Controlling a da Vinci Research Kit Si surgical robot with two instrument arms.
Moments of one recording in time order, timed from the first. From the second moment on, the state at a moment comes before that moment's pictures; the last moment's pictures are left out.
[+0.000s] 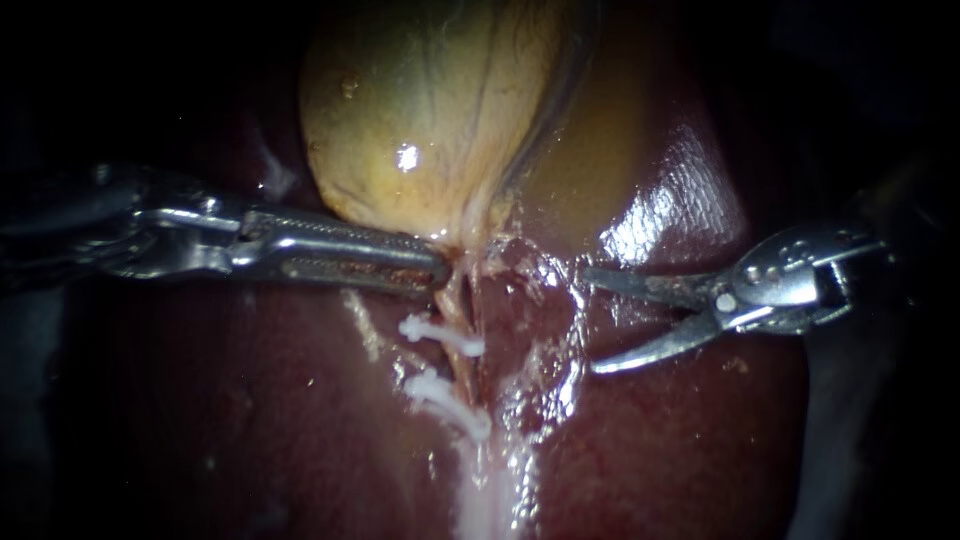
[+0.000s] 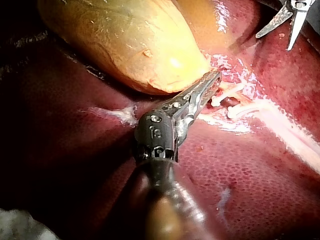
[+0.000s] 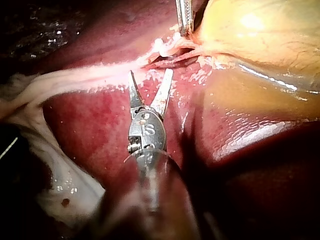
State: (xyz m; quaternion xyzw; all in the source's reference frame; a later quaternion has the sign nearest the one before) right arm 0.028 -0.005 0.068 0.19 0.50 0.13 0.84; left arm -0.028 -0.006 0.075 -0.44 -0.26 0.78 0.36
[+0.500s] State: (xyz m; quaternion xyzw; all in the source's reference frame) right arm 0.028 -0.005 0.068 0.18 0.50 0.13 0.84; left arm -0.024 -0.005 0.068 -0.44 -0.25 0.78 0.37
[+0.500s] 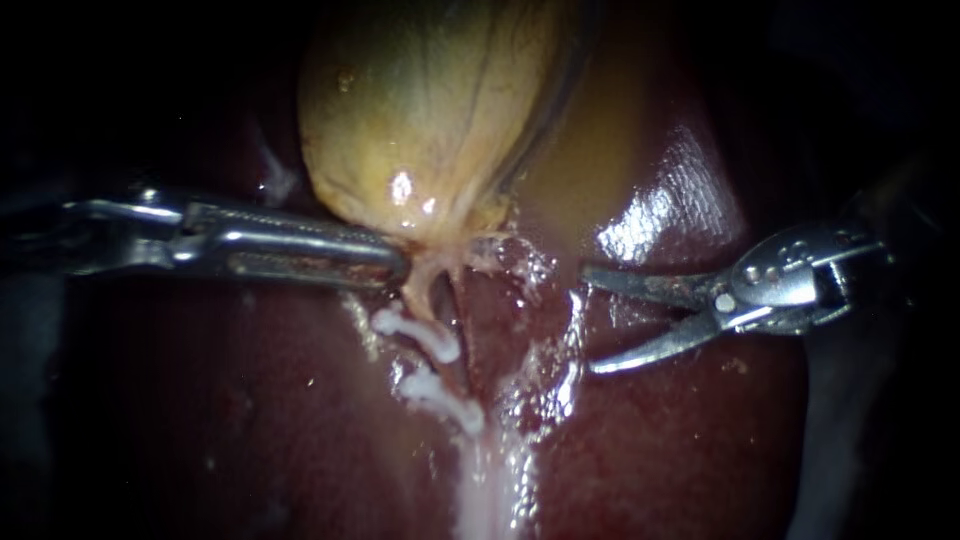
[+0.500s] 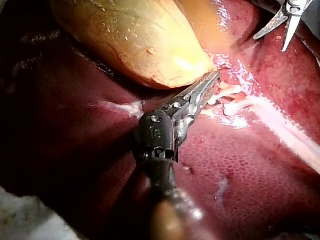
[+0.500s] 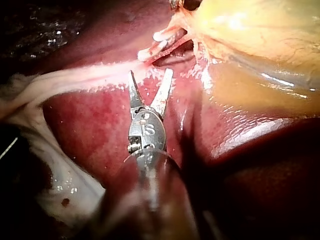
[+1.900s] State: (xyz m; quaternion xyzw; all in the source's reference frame) right arm 0.039 -0.011 0.075 0.21 0.49 0.11 0.84; left arm -0.024 -0.005 0.068 -0.44 -0.25 0.78 0.37
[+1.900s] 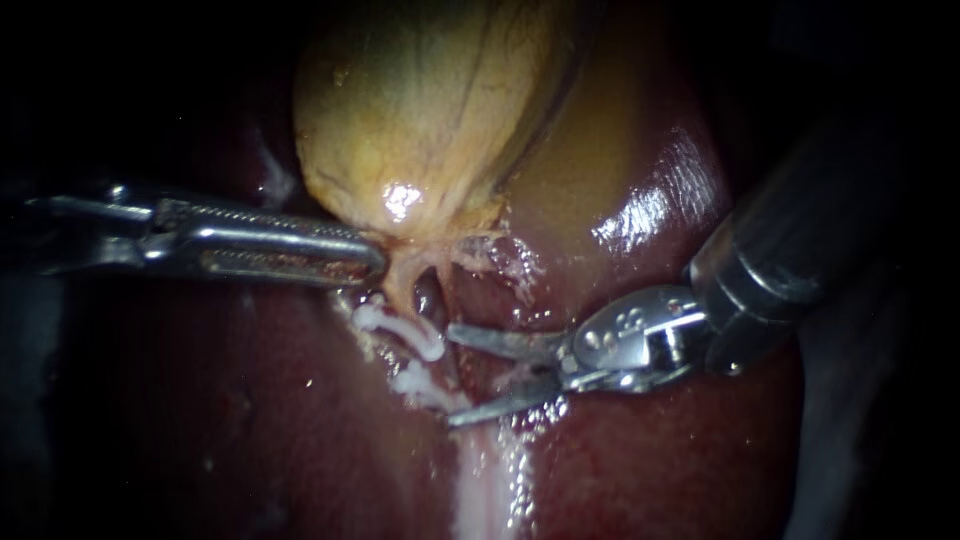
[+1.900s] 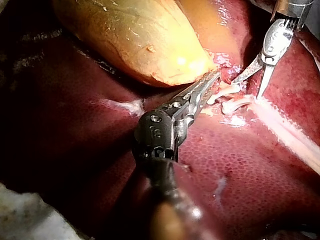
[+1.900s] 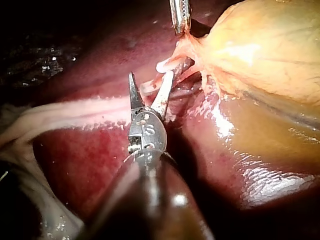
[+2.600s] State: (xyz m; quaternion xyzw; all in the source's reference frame) right arm 0.043 -0.012 0.077 0.23 0.49 0.12 0.83; left arm -0.025 -0.006 0.068 -0.44 -0.25 0.78 0.37
